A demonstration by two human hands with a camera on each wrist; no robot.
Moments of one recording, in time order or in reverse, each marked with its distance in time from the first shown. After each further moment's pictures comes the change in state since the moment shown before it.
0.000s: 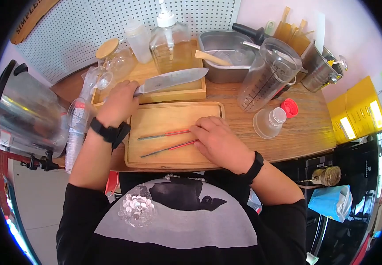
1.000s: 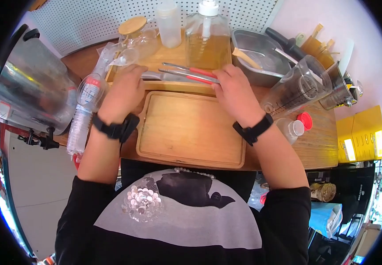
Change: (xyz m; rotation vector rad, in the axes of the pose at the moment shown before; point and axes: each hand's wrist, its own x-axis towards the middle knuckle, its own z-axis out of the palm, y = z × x) left_hand -0.029 -0.024 -0.002 -0.159 0.265 0.016; right_hand 0.097 0.049 0.002 -0.141 0.310 -0.043
